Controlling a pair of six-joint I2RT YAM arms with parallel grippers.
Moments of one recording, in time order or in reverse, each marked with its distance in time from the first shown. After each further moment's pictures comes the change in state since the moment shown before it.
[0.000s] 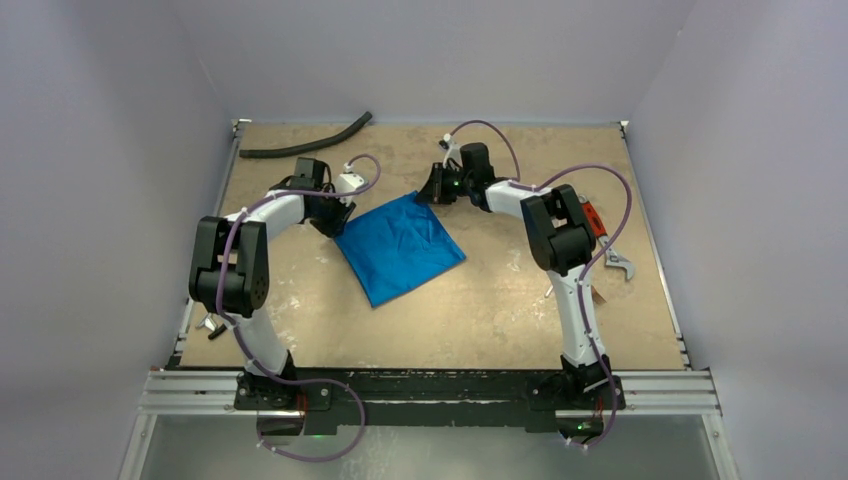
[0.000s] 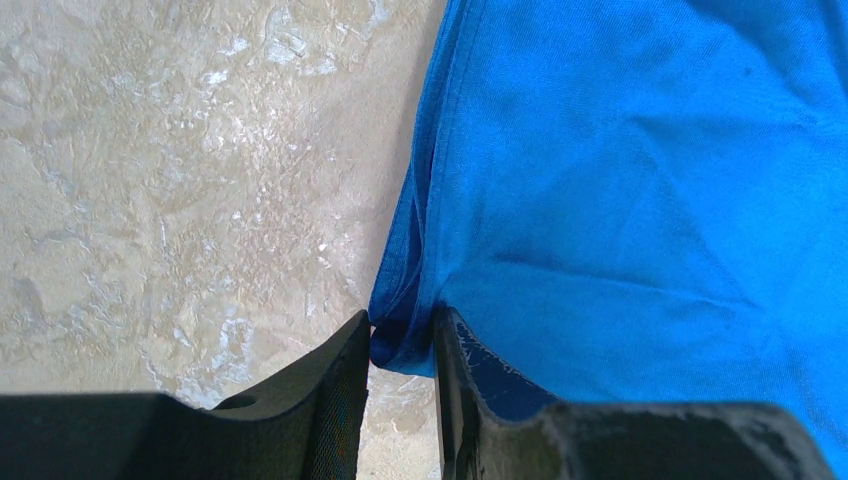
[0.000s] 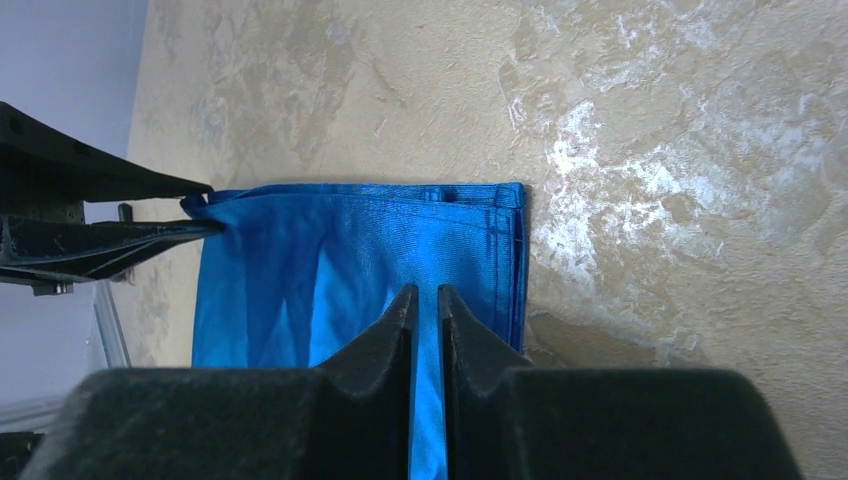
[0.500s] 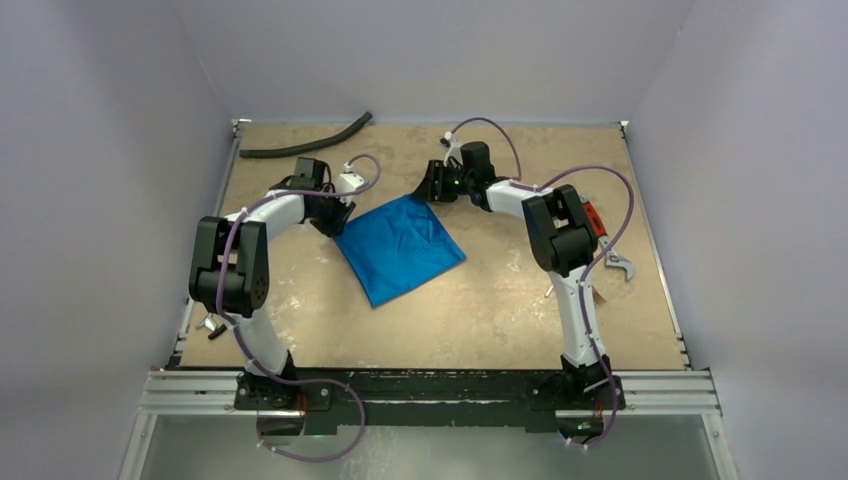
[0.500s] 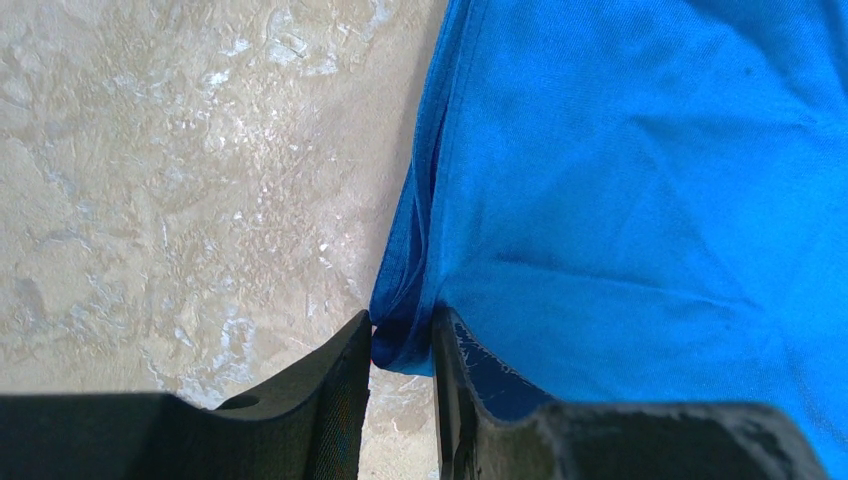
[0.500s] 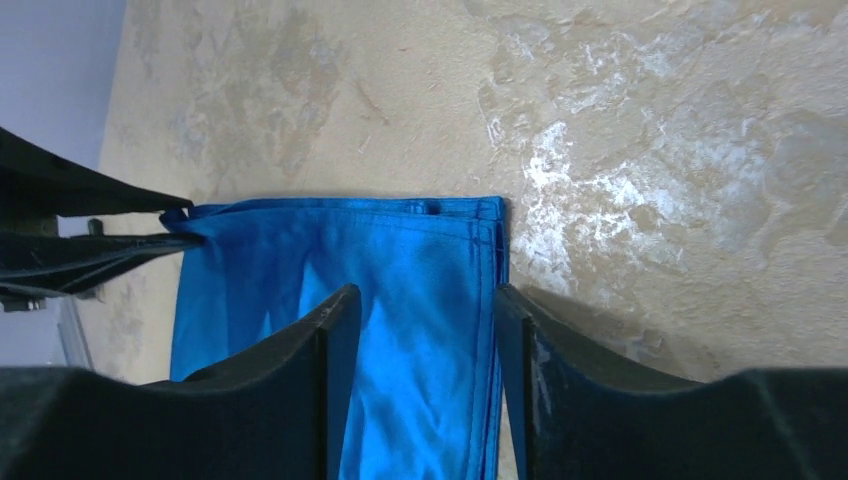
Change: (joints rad) left arm 0.000 0.000 0.000 0.000 -0.001 0.000; right arm 0.002 -0.012 -0.005 0.007 0.042 -0.024
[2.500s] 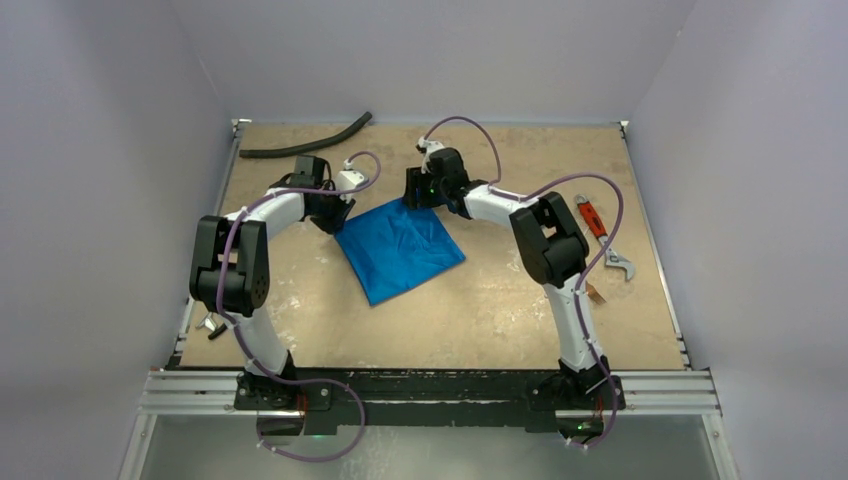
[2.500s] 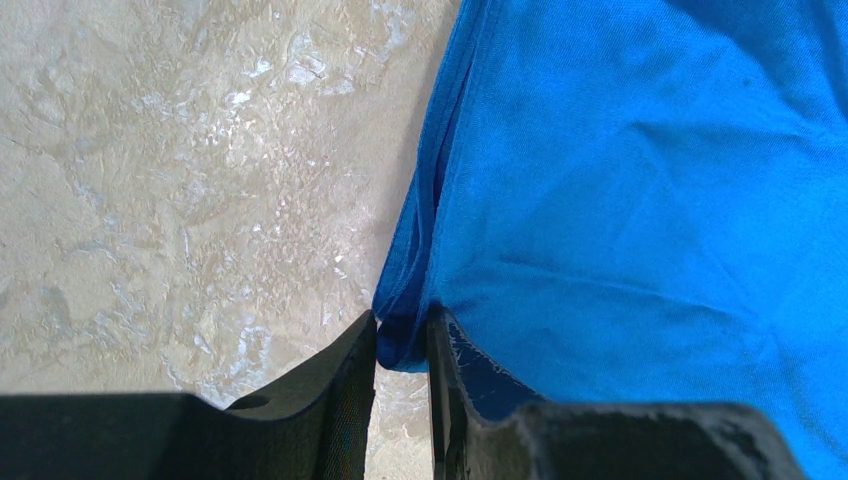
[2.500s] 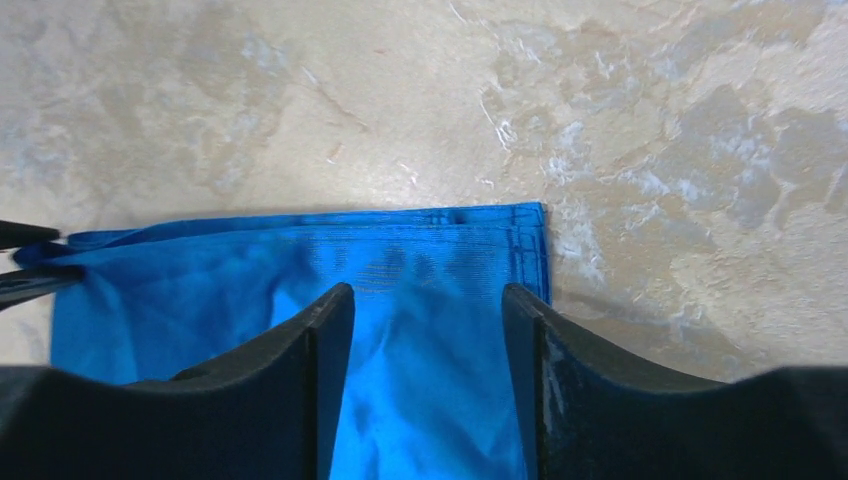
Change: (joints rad) left arm 0.000 0.006 0.022 0.000 0.000 0.000; right arm 0.147 -0.085 0.005 -0.132 0.426 -0.148
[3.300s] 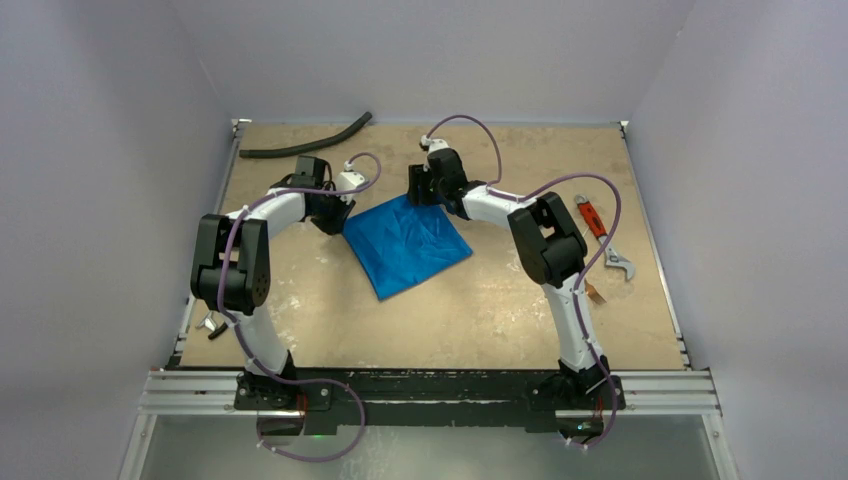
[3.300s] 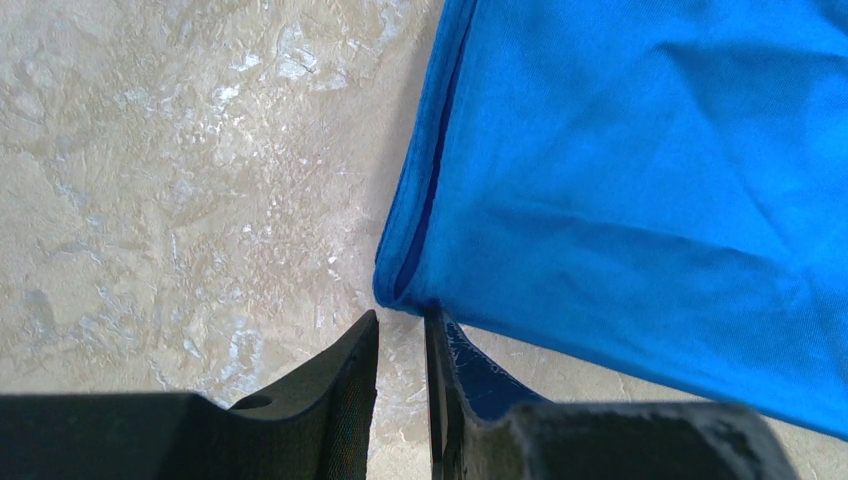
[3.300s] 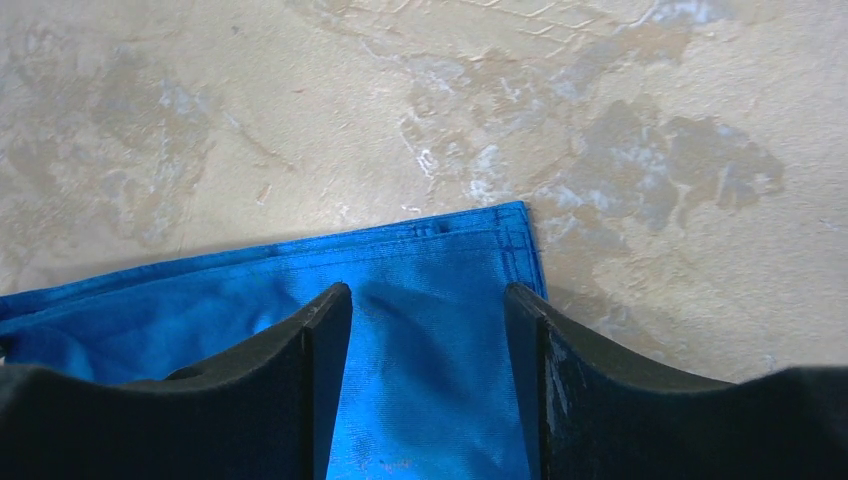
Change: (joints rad) left arm 0.000 0.013 0.000 -0.001 0.000 0.000; right arm 0.003 0.029 0.011 0.019 0.140 0.000
